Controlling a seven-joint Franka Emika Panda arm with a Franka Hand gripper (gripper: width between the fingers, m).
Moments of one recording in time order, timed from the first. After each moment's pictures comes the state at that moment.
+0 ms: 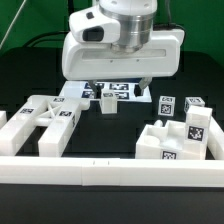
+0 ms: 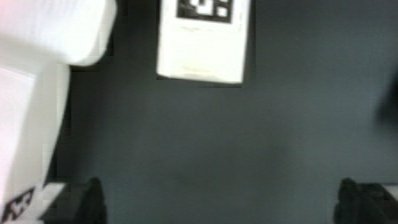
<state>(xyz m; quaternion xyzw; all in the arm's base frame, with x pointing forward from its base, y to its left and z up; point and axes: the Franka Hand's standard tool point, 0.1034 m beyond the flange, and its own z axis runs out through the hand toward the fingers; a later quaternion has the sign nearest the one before) 0.472 -0.005 0.047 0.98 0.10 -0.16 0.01</state>
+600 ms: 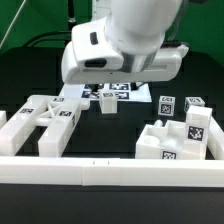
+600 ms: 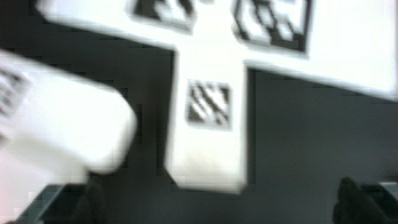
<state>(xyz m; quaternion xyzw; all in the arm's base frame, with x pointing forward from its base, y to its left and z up) 0.454 -0.020 0.051 0.91 0.10 -0.39 0.06</state>
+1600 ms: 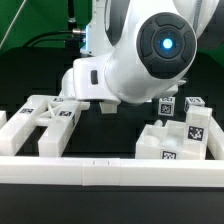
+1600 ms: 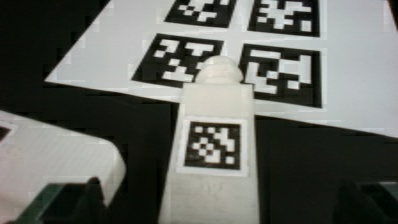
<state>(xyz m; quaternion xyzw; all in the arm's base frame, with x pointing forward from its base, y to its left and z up) 0.442 -0.011 0.020 0.88 0.08 -0.47 0.05</state>
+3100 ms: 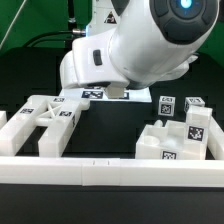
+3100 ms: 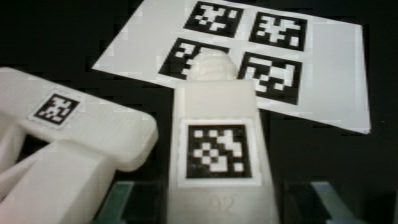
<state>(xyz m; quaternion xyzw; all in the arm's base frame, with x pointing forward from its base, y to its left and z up) 0.486 -0.011 0.069 0.88 0.11 -0.47 0.04</state>
